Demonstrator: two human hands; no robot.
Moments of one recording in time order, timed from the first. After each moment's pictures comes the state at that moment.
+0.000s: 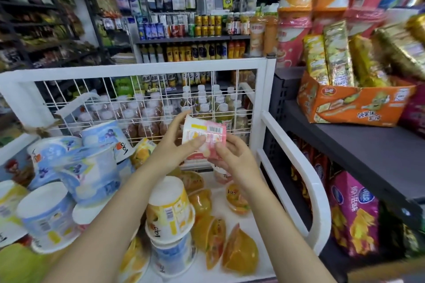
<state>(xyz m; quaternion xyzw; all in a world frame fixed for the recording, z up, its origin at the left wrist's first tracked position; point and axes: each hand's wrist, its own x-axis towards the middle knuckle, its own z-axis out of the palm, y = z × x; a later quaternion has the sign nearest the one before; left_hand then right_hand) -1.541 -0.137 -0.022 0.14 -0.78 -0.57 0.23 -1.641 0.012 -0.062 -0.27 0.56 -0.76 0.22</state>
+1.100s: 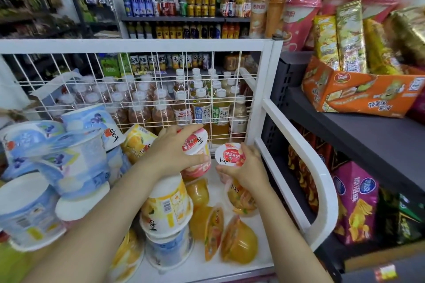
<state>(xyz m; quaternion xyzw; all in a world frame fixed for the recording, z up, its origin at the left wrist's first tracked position) -1.552 -0.155 -0.049 0.19 -0.95 -0.22 0.08 -1.685 0.022 -0.134 -0.24 0.88 -0.41 0.08</state>
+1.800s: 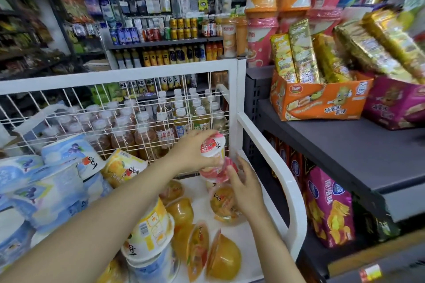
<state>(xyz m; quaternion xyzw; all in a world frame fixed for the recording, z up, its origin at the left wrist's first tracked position) -1.632 -0.116 -0.034 0.08 -0.98 -0.20 0.05 -1.673 0.059 -0.141 -0.20 0.74 -0.64 0.06</state>
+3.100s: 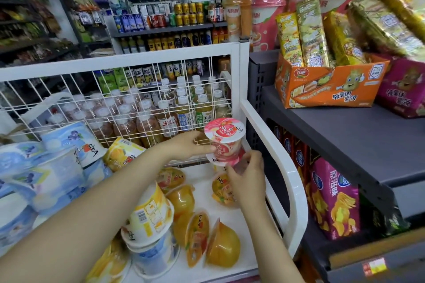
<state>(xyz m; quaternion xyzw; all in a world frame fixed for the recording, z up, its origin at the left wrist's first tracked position) -1.629 -0.122 -0.033 0.16 -0.94 -0.30 -0.08 -1.668 0.056 -0.146 -0.17 0.78 -0.60 -0.06</state>
